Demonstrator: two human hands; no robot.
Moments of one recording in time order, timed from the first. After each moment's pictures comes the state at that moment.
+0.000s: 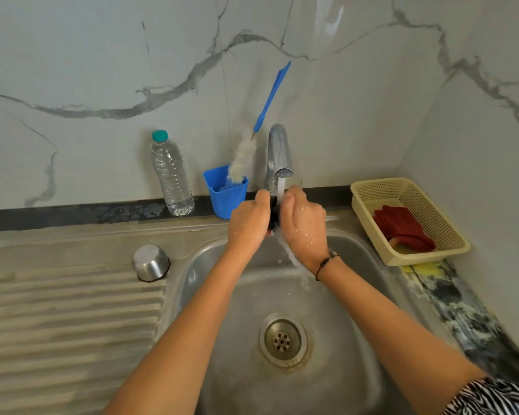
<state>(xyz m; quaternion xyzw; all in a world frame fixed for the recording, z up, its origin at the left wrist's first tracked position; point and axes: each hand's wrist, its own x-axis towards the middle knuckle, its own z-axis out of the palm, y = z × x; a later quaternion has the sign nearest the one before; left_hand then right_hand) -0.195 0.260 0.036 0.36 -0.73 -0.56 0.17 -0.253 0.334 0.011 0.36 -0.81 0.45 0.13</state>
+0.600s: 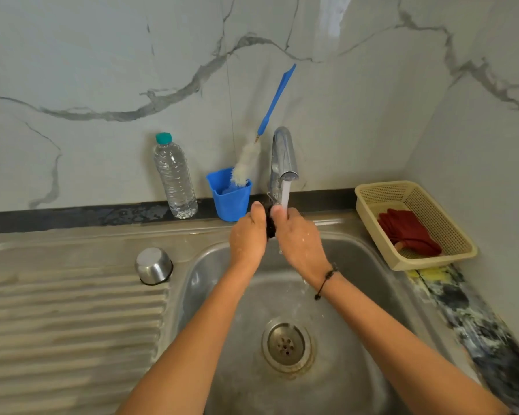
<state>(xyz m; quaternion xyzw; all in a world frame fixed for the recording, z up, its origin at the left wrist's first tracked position) -0.193 0.257 0.011 0.37 -0.76 -0.49 0.22 -0.241 0.331 0.007 0.34 -0.87 0.36 -0.07</state>
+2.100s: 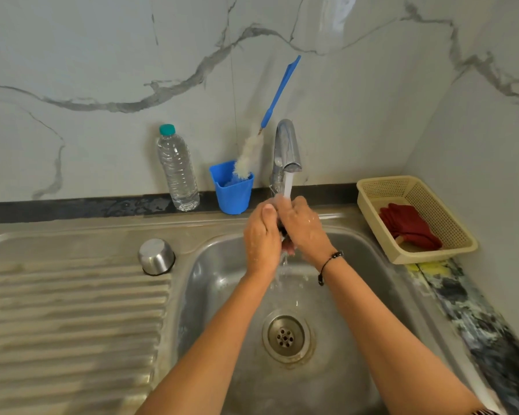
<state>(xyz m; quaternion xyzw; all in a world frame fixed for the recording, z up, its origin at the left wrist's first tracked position) -0.188 0.285 -0.011 0.28 -0.69 -0.56 0.36 -0.244 0.331 0.015 0.22 -0.80 0.52 -0.19</state>
